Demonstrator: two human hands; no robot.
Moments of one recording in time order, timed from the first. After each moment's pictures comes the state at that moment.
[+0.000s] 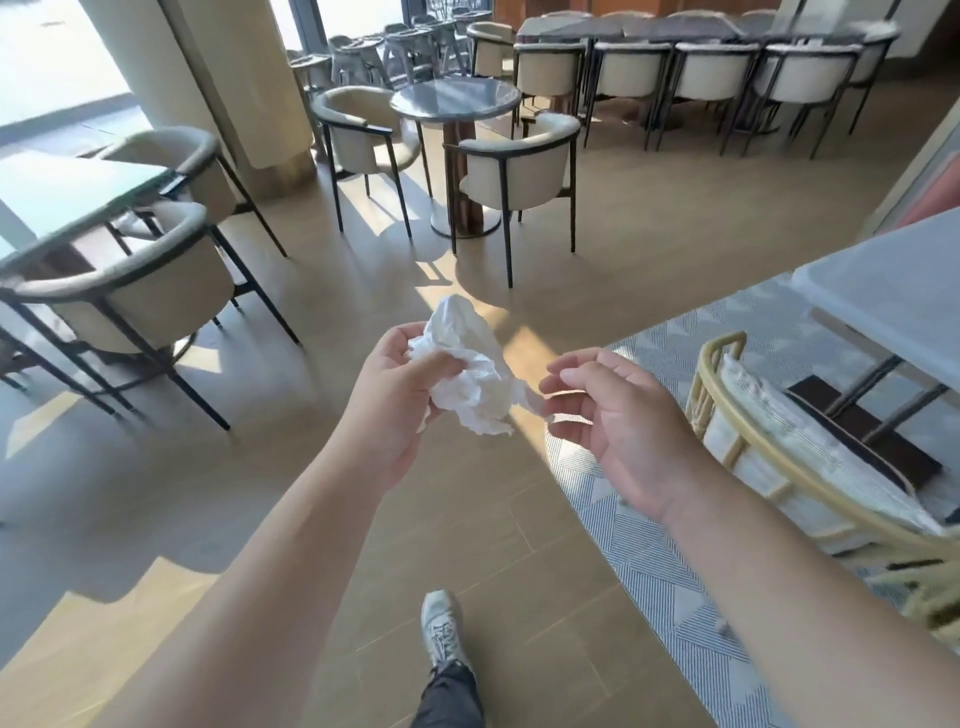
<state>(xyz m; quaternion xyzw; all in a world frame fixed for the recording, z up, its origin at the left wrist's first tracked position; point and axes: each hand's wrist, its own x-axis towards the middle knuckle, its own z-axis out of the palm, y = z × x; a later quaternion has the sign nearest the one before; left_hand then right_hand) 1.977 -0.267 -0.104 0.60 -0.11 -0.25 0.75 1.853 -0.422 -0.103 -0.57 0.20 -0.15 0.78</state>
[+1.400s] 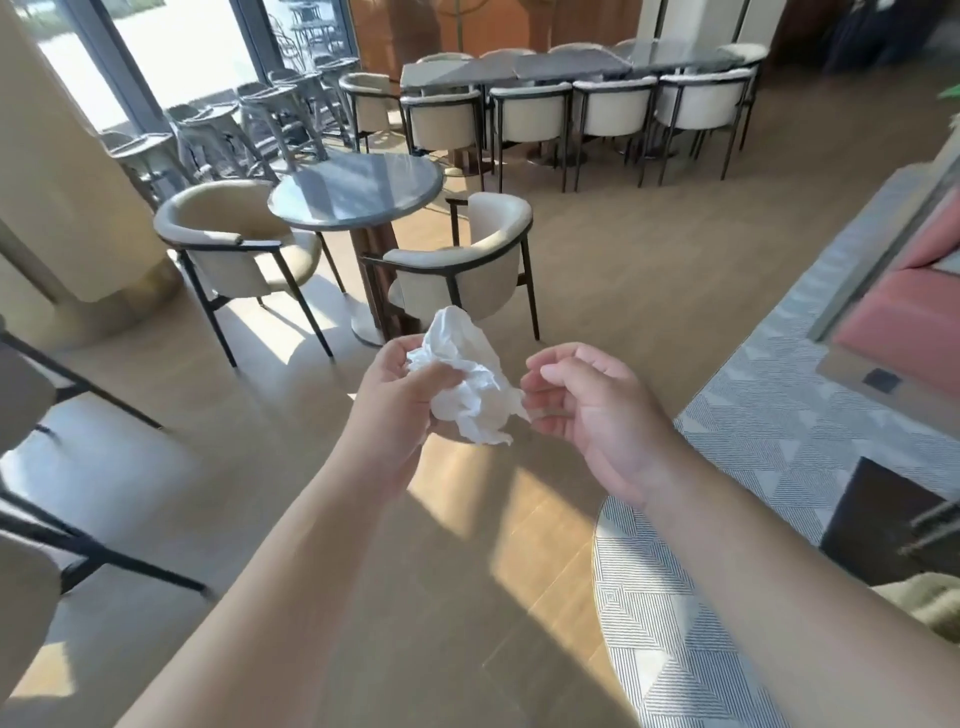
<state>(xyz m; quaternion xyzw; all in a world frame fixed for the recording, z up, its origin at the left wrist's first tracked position) 2.684 -0.623 -0.081 0.58 -0.18 -0.35 0.71 2.540 -0.743 -0.087 -0.56 0.26 -0.26 0.75</state>
